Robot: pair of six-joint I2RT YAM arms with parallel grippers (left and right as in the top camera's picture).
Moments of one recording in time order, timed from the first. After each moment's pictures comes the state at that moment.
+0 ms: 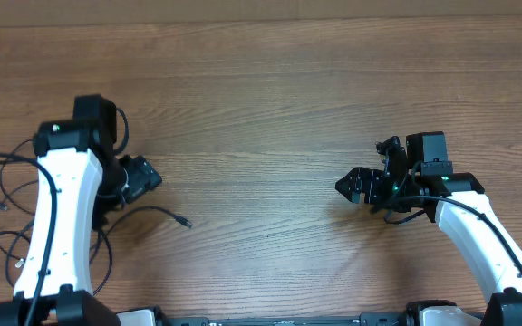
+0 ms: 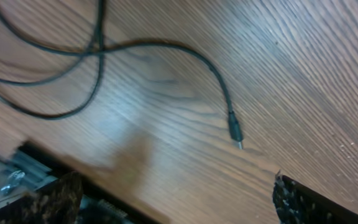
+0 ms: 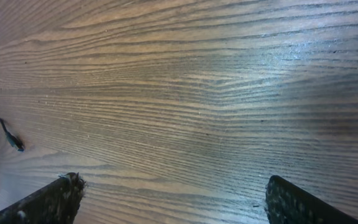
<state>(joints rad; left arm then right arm) 0.12 1.48 1.25 -1.36 -0.05 -0.62 0.05 1.37 0.75 -0.61 -0.49 0.23</state>
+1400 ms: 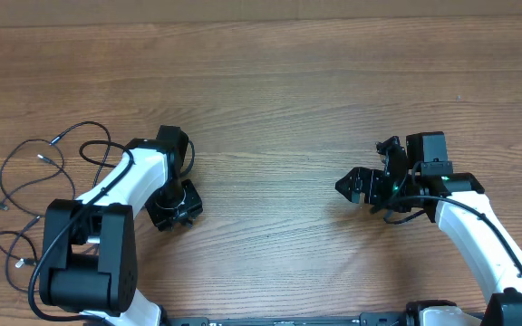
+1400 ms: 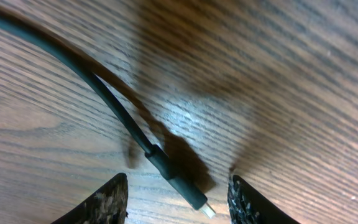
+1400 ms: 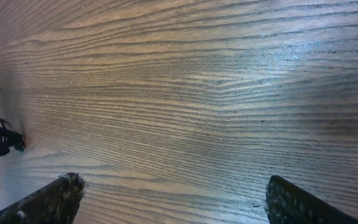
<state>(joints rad) -0.12 1.77 0.98 -0.98 0.02 -0.64 0.05 1.37 0.75 -0.61 -0.49 0.23</state>
